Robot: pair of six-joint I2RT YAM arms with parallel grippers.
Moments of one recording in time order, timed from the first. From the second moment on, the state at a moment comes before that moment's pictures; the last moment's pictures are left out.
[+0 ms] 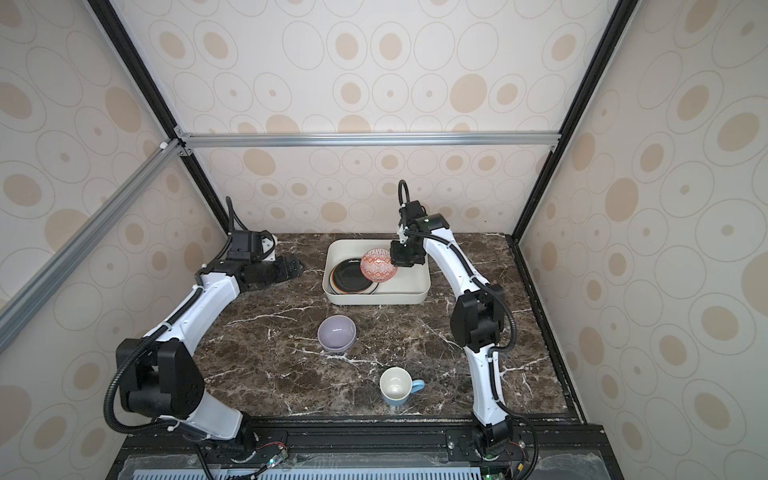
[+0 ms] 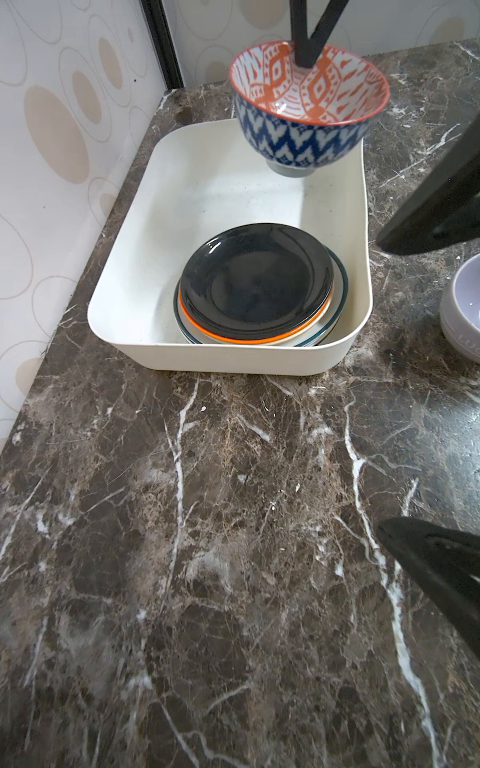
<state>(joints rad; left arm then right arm) -0.07 1.59 1.31 -0.57 0.24 -0.36 0.35 2.22 2.24 -1.14 -0.22 0.33</state>
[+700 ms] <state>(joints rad) -0.07 1.74 1.50 -0.56 0.28 -0.39 0.17 2.54 2.45 -0.97 -0.21 0.44</state>
